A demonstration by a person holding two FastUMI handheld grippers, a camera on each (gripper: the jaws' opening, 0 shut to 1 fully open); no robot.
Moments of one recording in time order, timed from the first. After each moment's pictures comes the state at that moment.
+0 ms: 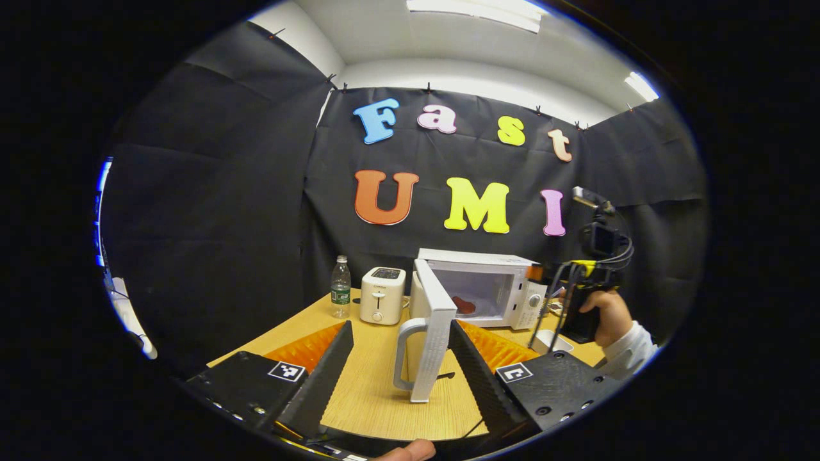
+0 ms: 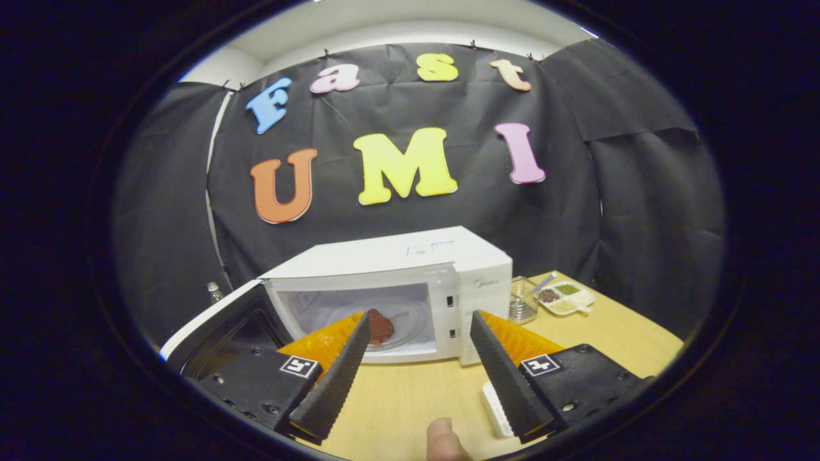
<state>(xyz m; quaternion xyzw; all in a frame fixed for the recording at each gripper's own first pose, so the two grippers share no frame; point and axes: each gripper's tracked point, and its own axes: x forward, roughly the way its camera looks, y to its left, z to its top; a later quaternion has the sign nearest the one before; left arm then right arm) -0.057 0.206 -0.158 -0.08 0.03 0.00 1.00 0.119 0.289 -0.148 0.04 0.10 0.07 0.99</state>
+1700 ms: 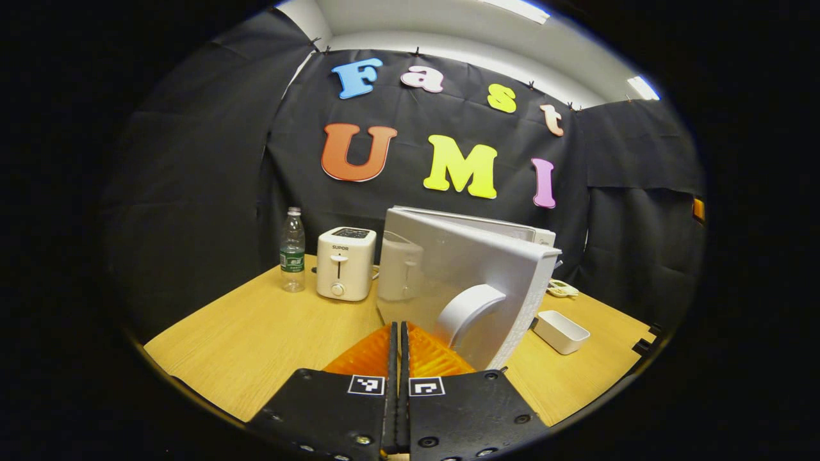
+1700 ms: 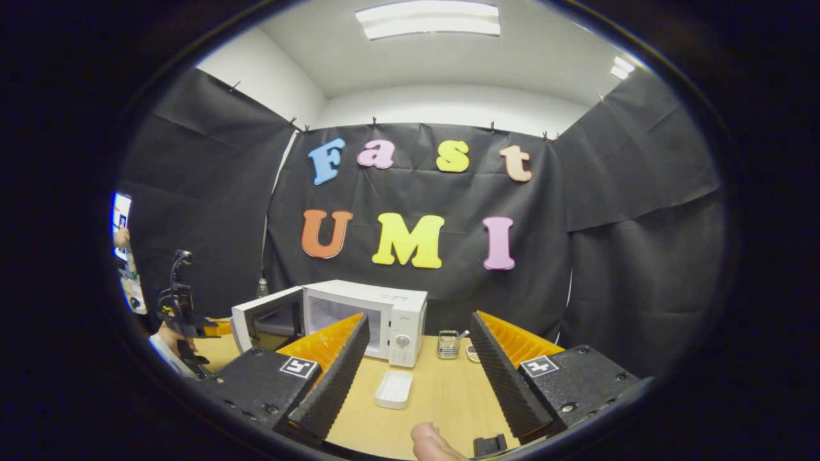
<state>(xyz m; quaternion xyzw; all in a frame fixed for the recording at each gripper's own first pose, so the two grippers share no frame) 0.055 0.143 -0.253 -0.09 0.09 -0.09 0.99 -0.097 0.097 -0.069 -0.04 -0.05 0.13 0.99</state>
